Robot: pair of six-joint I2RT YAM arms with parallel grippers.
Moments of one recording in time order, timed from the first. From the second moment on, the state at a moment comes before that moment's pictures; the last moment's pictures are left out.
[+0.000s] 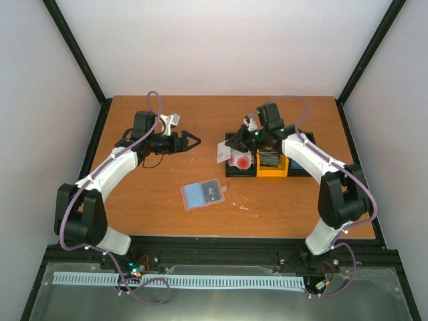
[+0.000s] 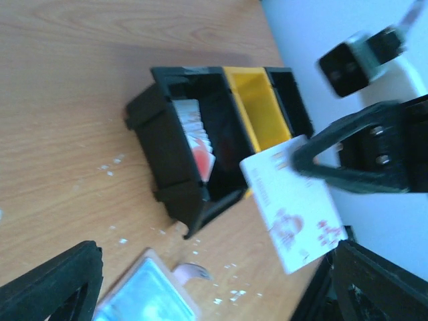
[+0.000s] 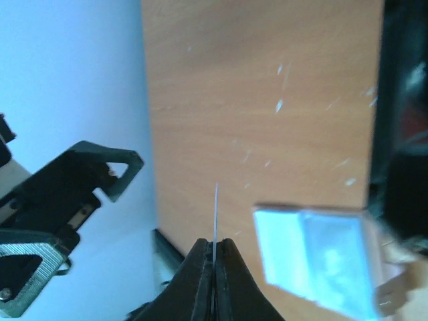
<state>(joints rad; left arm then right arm) -0.23 1.48 1.06 -0.28 0.73 -0.40 0.39 1.70 1.35 -0.48 -0.70 0.76</state>
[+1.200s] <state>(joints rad) -0.40 1.28 0.70 0.27 1.03 -1.45 0.54 1.49 0.94 0.14 -0.99 1.38</state>
